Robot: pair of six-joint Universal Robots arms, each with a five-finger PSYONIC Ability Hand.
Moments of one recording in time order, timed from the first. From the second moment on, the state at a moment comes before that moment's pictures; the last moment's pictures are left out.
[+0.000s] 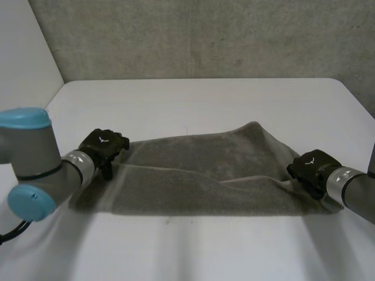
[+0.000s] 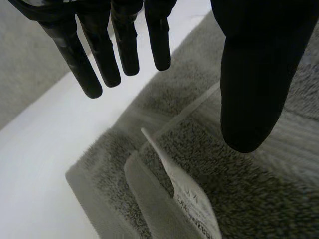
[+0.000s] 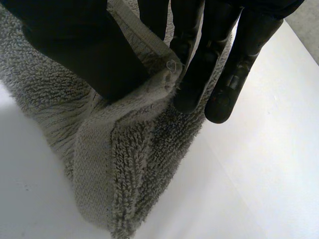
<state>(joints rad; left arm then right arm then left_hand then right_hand) 4.47 -2.19 -1.44 3.19 -1.36 3.65 1.69 -1.11 1.62 0.13 1.34 2.31 0.44 0.44 0.44 0.44 0.26 0.99 1.19 1.19 1.20 1.00</state>
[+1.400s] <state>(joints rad) 4.42 -2.18 -1.36 3.02 -1.50 3.66 1.70 -1.15 1.64 0.11 1.35 2.29 0.88 0.88 0.88 0.88 0.71 0.99 1.19 1.19 1.20 1.00</state>
